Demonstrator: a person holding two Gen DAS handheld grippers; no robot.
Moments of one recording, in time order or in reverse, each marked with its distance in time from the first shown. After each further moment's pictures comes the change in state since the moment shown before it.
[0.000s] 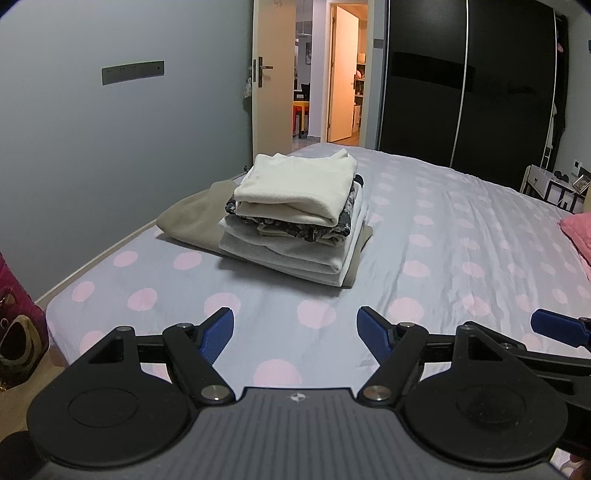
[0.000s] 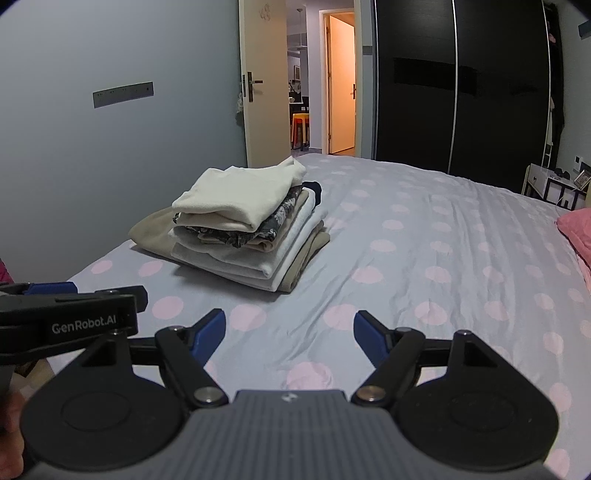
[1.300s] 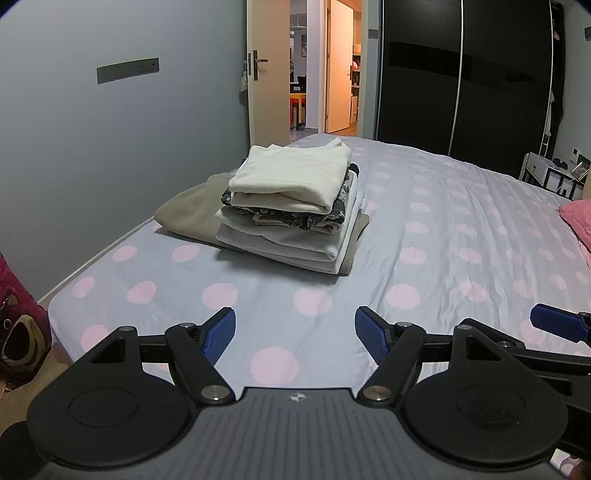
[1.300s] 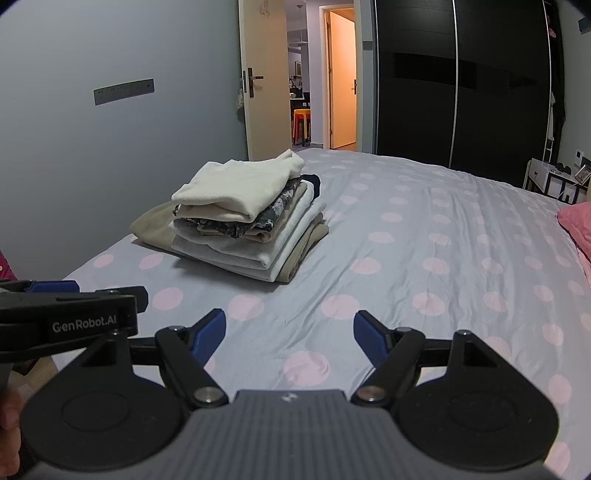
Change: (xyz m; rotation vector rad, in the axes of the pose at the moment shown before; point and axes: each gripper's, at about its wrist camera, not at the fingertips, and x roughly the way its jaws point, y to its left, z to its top) left arm -0.004 -0.011 -0.006 0.018 0.027 0.005; right arm -0.008 -0.011 -0.011 0.001 0.010 0.007
